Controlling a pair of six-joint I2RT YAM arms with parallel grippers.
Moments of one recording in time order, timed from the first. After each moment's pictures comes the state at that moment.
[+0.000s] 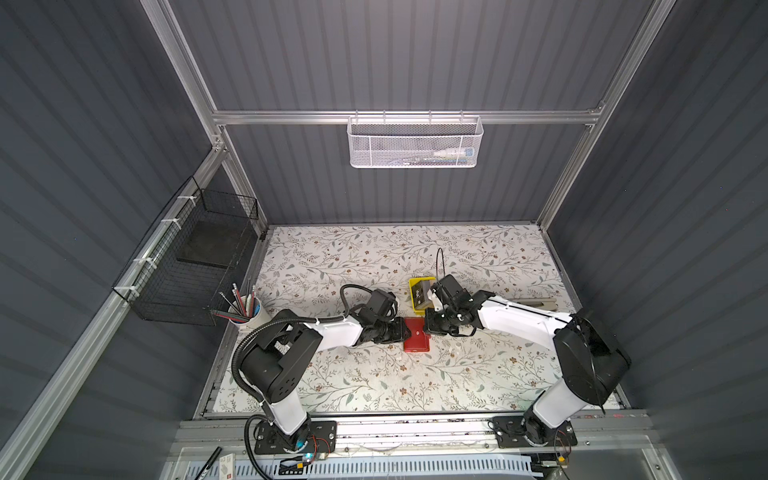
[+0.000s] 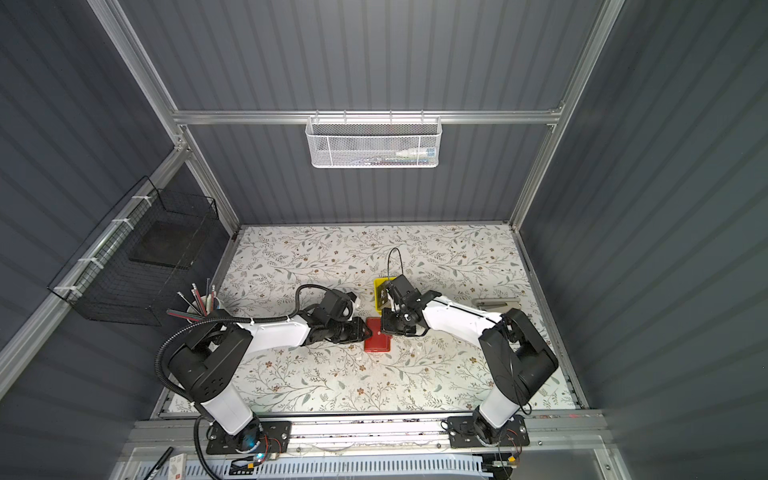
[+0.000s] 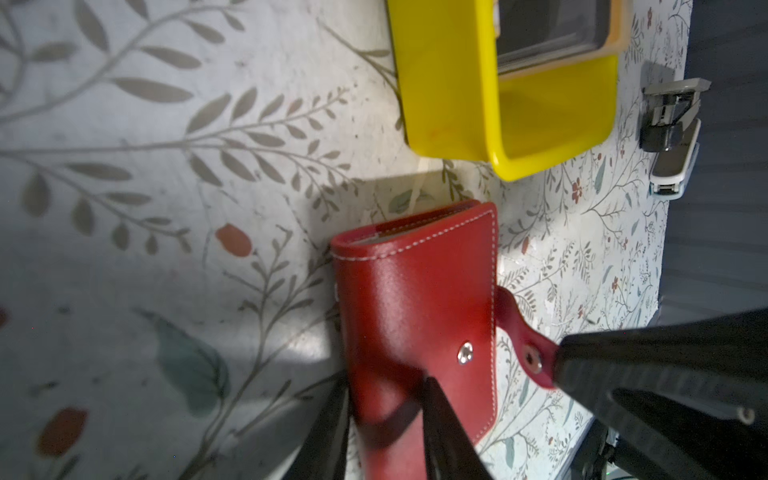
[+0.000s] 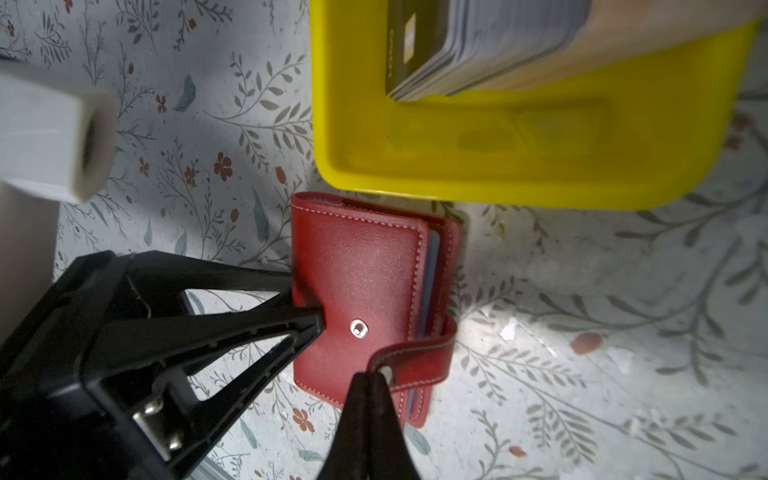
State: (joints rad) left arm -0.72 1.71 0.80 -0.02 0.37 -0.71; right arm 0.68 1.64 0.98 -0.45 -0.24 0.66
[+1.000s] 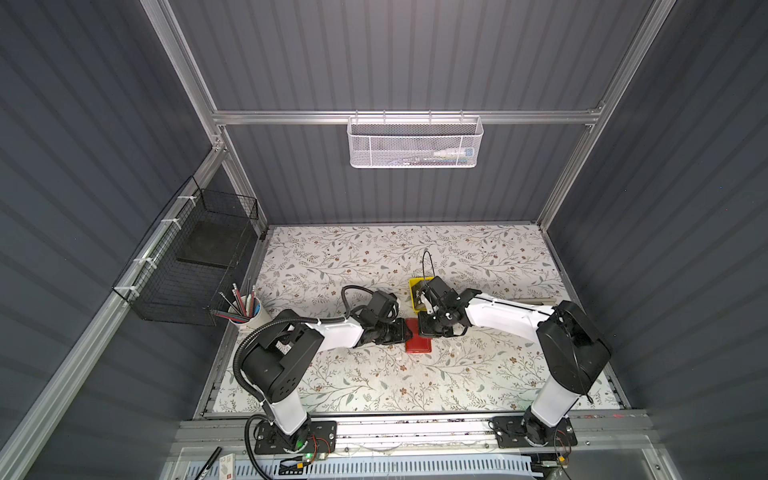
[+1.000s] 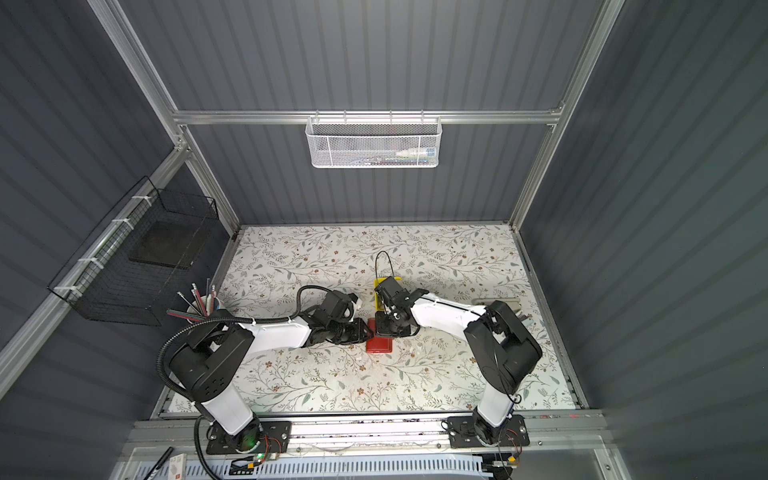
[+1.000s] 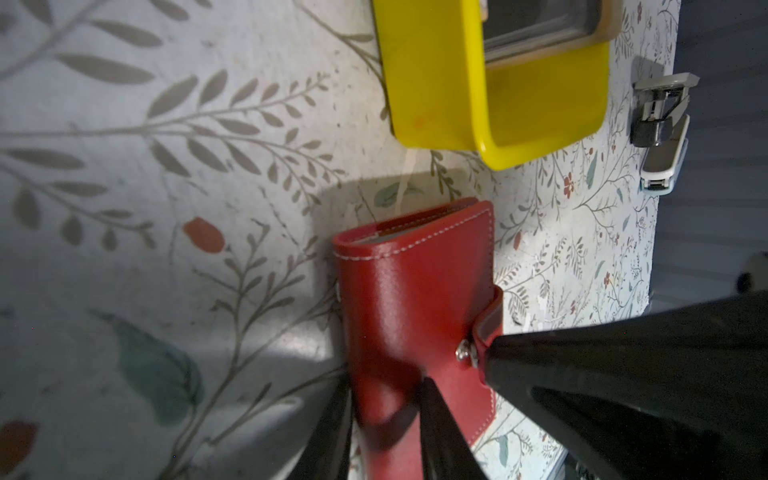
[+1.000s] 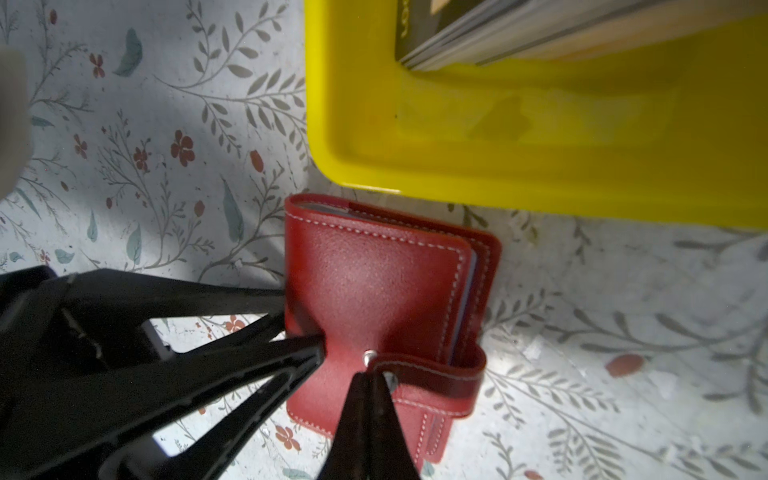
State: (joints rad) left arm -0.73 1.72 0.79 0.01 0.38 -0.72; right arm 0.72 1.73 1.05 -0.51 -0.20 0.65
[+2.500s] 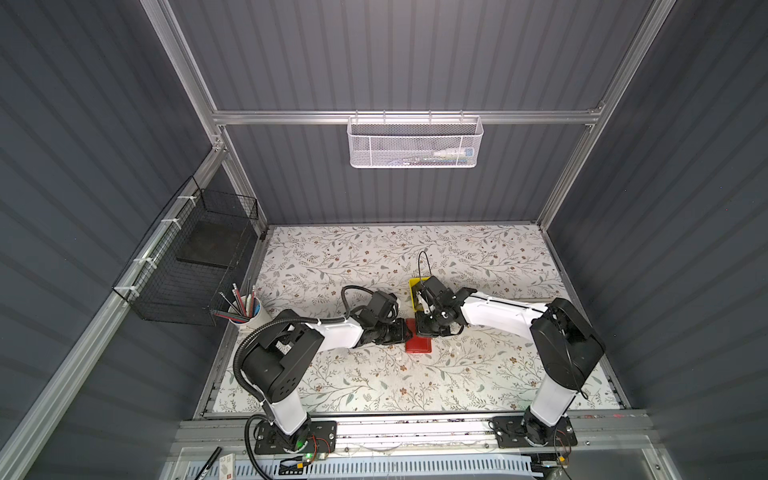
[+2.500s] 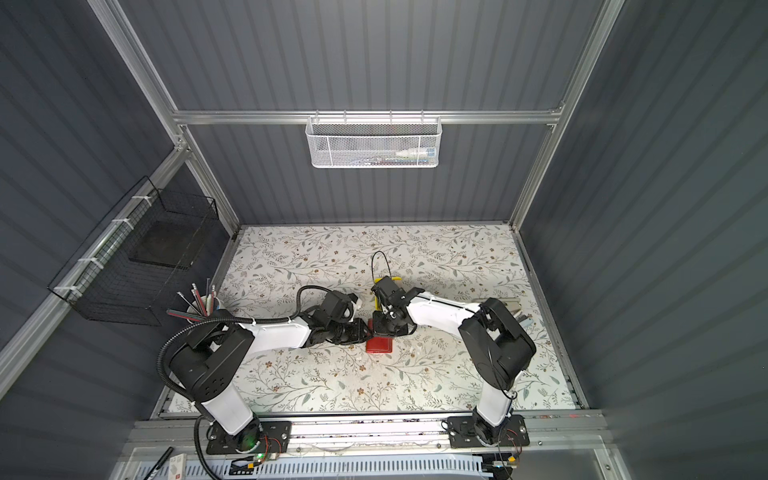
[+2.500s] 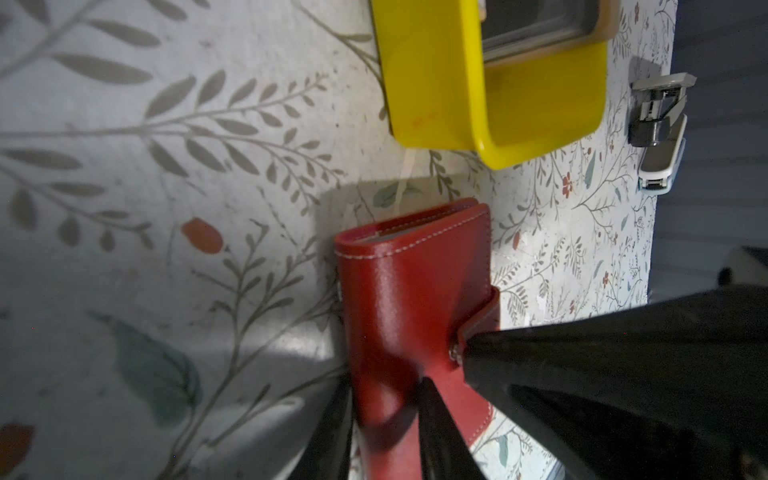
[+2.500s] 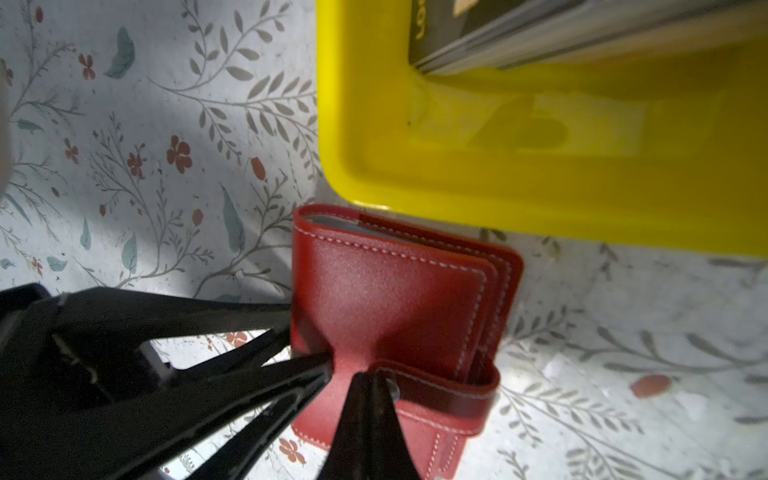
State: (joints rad) left arm -0.73 1.72 0.79 0.02 0.39 -0.72; right arm 0.73 1.77 1.09 -0.53 -0.19 0.67
